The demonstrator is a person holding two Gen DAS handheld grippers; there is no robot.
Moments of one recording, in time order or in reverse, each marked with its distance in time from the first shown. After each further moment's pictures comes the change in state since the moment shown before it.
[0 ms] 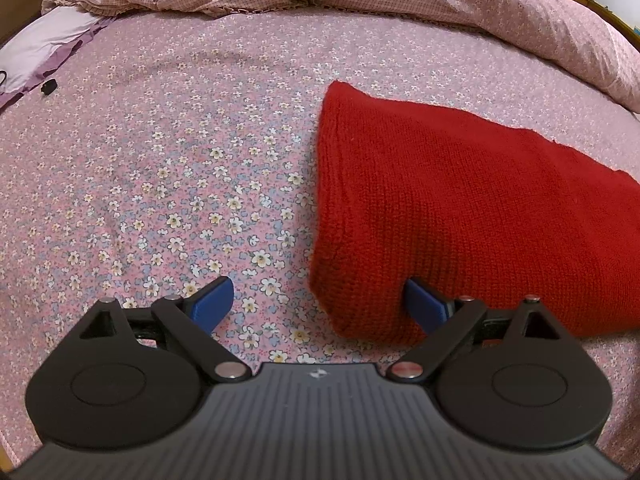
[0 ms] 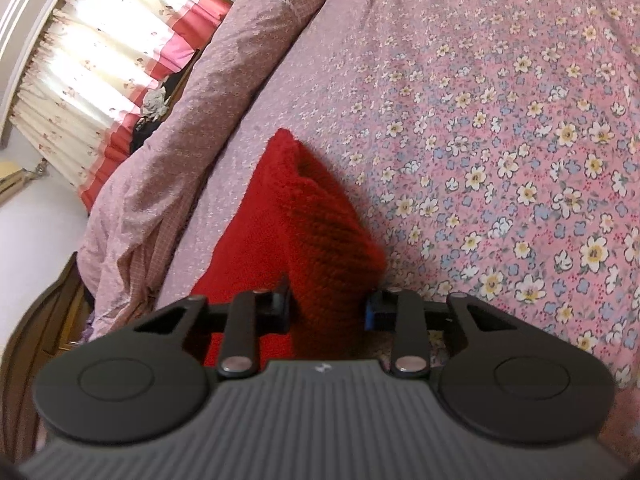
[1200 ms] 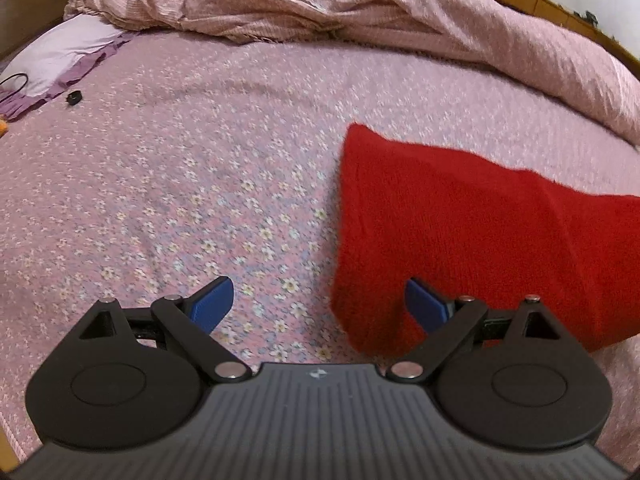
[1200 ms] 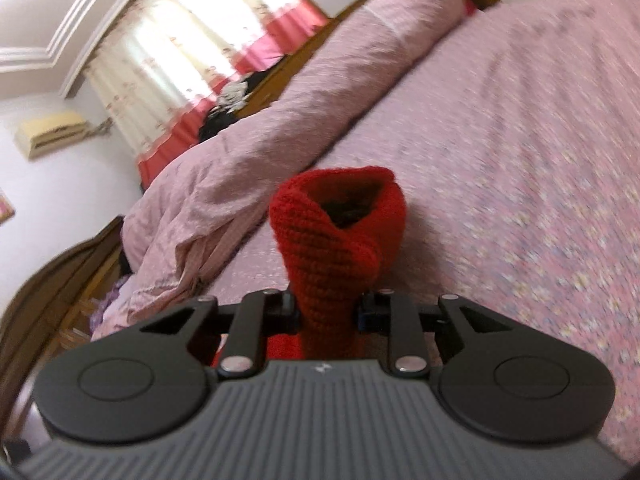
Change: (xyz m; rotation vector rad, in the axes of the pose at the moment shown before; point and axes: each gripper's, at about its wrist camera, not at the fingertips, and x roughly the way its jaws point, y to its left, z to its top) left arm -0.034 0.016 0.009 -0.058 -0.076 0.014; right arm -0.037 0.058 0.017 -0.276 -0.069 0.155
